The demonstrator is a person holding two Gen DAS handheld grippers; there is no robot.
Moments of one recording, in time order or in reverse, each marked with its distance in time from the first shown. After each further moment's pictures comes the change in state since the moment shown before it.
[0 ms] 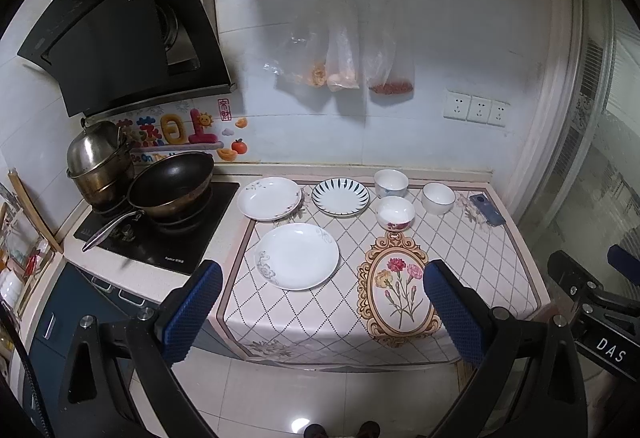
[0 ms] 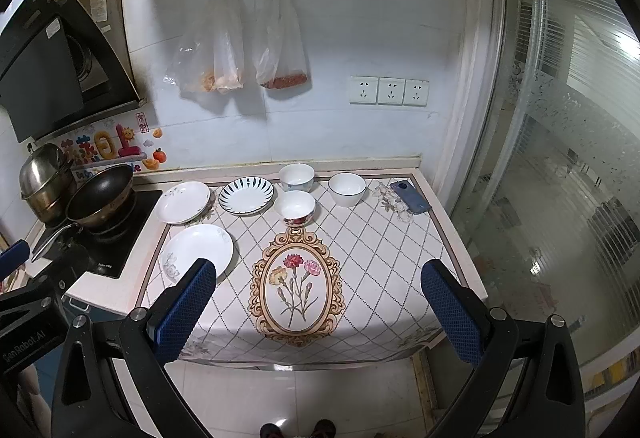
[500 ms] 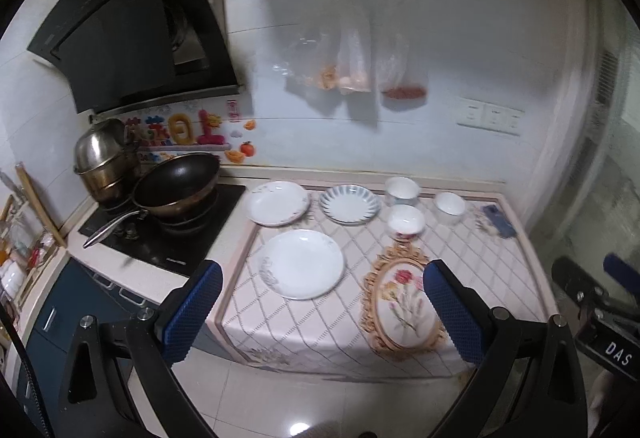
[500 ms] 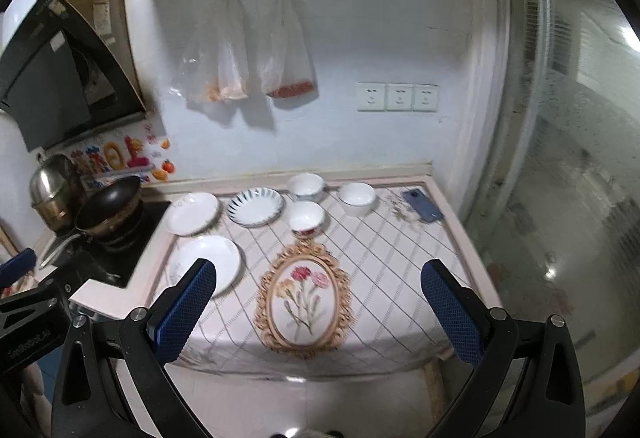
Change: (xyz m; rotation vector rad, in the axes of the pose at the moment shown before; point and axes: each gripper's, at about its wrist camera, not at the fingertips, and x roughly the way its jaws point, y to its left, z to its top) left arm 0.029 -0.003 0.008 -0.040 -0.021 0.064; right arm 0.032 -0.020 0.002 0.023 -0.039 0.109
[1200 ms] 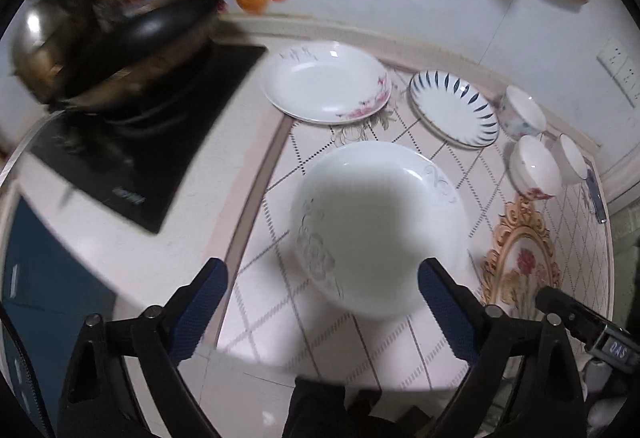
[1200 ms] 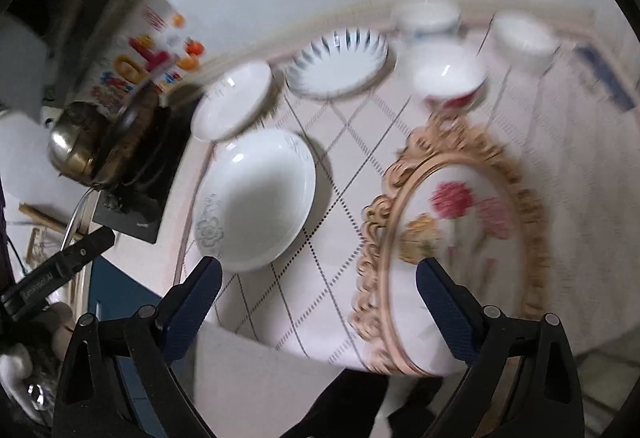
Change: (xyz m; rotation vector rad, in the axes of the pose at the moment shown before) left arm 0.351 0.126 -0.037 -0.120 0.508 -0.025; right arm 0.408 0.079 -0.080 0.147 0.588 0.366
